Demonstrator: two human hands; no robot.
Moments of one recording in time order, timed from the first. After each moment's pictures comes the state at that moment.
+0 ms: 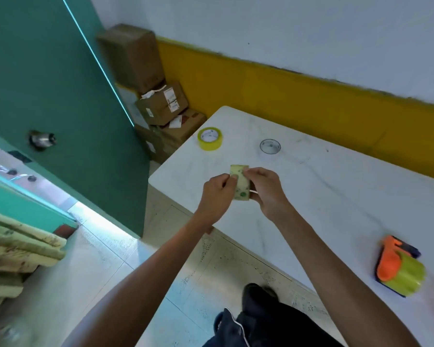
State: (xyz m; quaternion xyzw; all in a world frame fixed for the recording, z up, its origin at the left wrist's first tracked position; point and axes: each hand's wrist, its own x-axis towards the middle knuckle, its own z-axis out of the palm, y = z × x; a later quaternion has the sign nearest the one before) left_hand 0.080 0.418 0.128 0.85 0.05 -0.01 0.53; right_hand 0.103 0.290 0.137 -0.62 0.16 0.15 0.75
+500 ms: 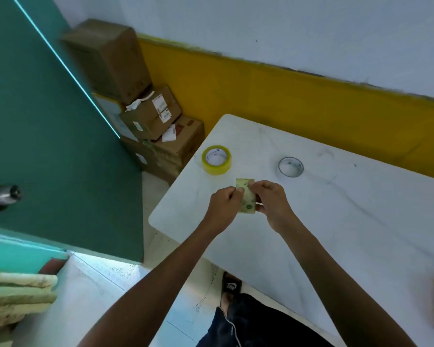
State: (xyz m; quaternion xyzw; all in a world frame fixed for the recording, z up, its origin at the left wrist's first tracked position) left_hand 0.247 0.488 0.075 0.85 0.05 -0.12 0.51; right_hand 0.251 0.355 0.087 -0.62 0.22 0.14 0.74
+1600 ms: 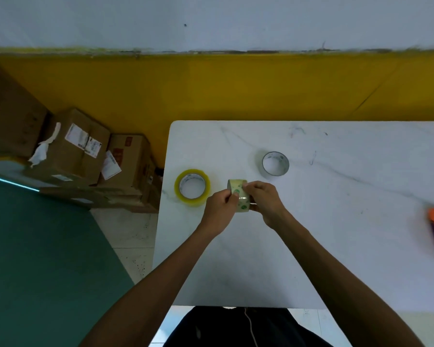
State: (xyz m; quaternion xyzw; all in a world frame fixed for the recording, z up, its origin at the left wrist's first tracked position) left_hand 0.413 0.502 0.017 0.84 -0.11 -0.30 0.44; right_hand 0.369 0.378 0.032 -0.58 0.41 0.05 0.70
